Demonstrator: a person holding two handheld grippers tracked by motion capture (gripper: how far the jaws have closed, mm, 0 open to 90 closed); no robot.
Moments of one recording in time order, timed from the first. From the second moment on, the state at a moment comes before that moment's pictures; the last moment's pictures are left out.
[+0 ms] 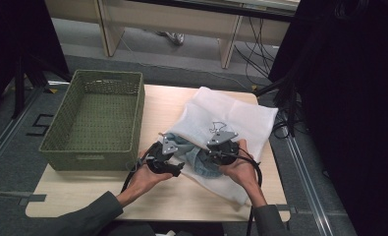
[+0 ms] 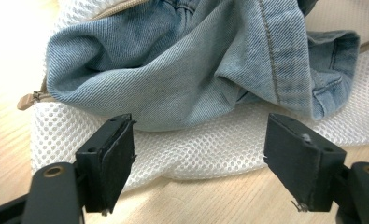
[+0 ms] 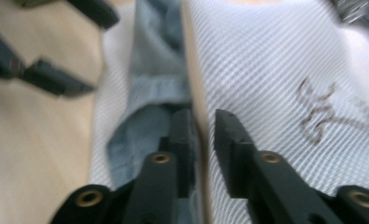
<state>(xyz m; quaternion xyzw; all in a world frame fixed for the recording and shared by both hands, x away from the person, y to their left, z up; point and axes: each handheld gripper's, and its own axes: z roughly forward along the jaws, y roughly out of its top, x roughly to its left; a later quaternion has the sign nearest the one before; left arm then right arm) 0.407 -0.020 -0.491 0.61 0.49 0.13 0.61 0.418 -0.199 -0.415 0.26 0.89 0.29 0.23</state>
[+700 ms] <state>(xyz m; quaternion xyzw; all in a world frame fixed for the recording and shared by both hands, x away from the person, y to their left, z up) 0.408 0.036 -0.485 0.83 0.37 0.18 0.39 0.447 -0.147 -0.415 0.22 0.91 0.25 0.26</state>
